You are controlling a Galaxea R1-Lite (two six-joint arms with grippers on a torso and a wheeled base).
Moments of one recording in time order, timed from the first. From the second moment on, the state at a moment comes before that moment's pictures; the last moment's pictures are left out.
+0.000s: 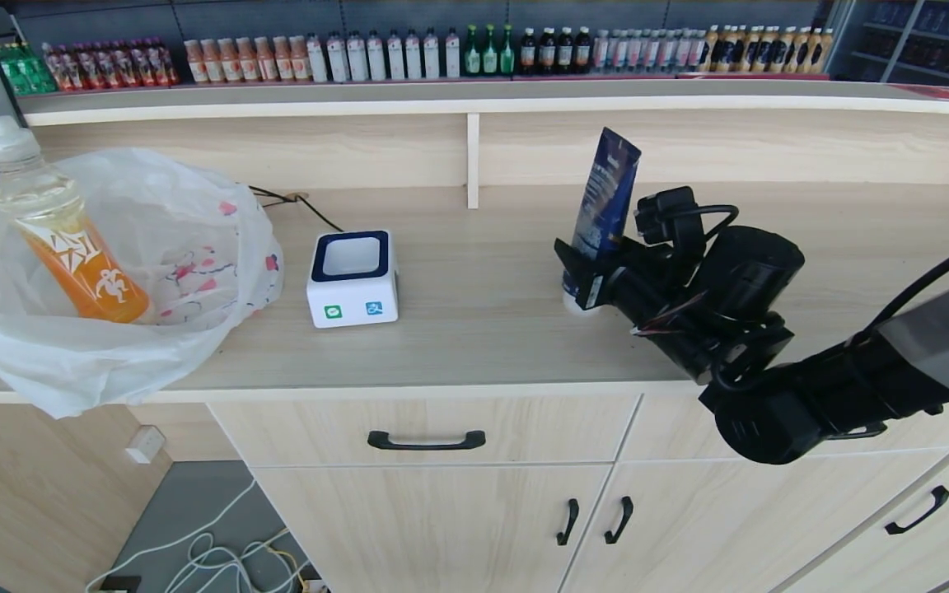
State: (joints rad) left arm 0.00 0.00 0.00 0.00 0.00 0.00; right arm 0.46 2.06 -1.05 -1.26 -0.04 -0.09
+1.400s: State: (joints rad) left arm 0.00 0.00 0.00 0.00 0.00 0.00; right arm 0.56 1.79 -0.75 -1.42 -0.01 -0.06
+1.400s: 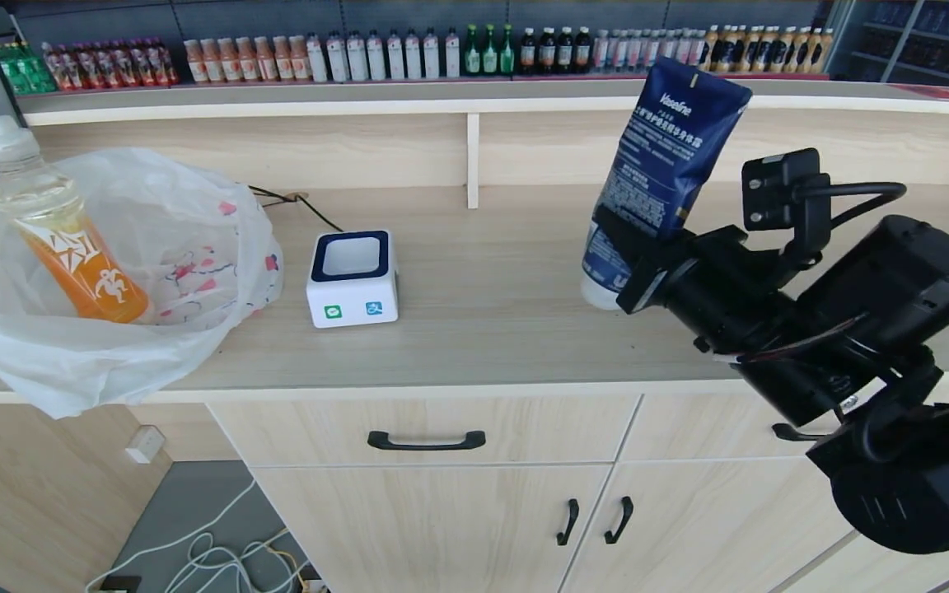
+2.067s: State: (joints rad) left arm 0.00 0.00 0.00 0.00 0.00 0.00; right arm 0.65 1.50 -0.35 -1.51 -0.01 -0.04
